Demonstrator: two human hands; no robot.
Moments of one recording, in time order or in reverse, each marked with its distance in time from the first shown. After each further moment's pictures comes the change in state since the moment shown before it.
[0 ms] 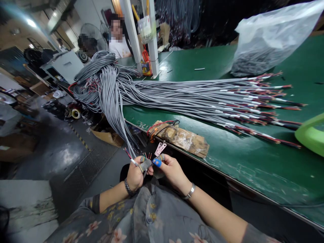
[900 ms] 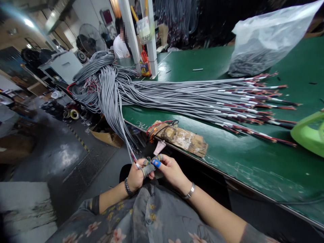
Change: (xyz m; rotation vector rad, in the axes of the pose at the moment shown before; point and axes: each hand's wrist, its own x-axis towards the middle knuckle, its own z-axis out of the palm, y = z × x) left_hand -0.001 -0.005 -0.008 0.126 -0.185 -0.001; right_hand 0.002 -0.002 -0.005 -0.152 -0.040 -0.066
